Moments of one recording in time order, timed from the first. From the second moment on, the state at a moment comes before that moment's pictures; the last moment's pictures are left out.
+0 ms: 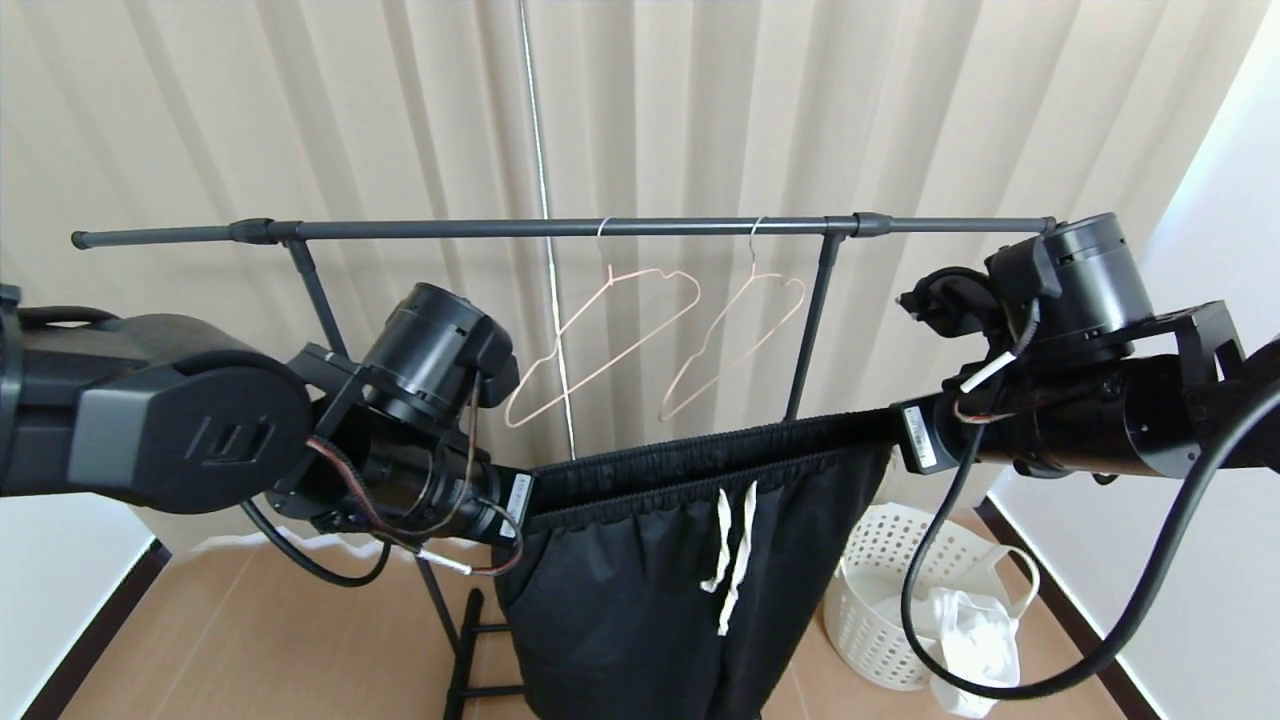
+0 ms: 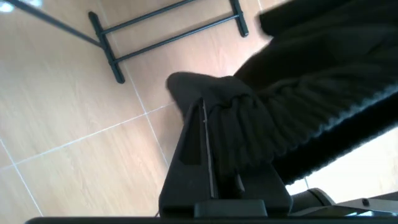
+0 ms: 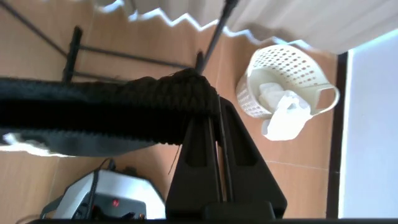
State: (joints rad) left arm -0.56 1.75 -1.18 0.38 0.15 -0.23; right arm 0.45 1.67 -1.14 0.19 -0.34 0.13
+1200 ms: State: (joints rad) left arm -0.53 1.96 -1.75 0.38 -0.12 -0.21; right arm 0.70 1.47 -0.99 0.28 -0.23 0.00
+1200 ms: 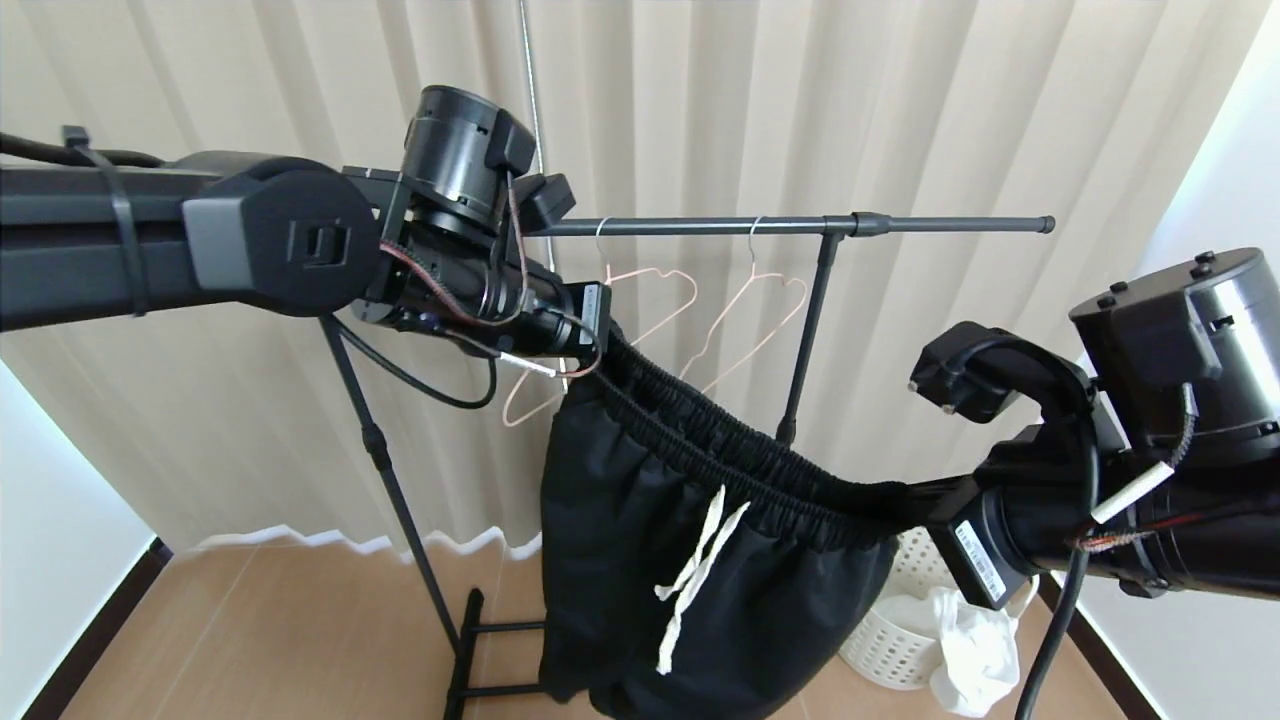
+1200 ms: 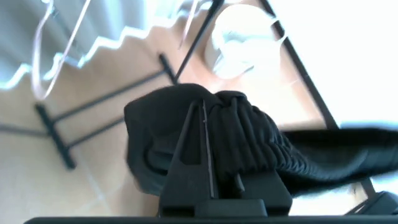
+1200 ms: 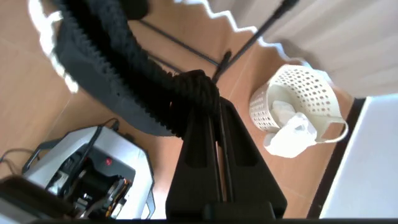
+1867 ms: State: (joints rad) left arm -0.54 2.19 -2.00 0.34 -0.18 -0.26; right arm 1.01 1.63 -1.02 0.07 -0.20 0.34
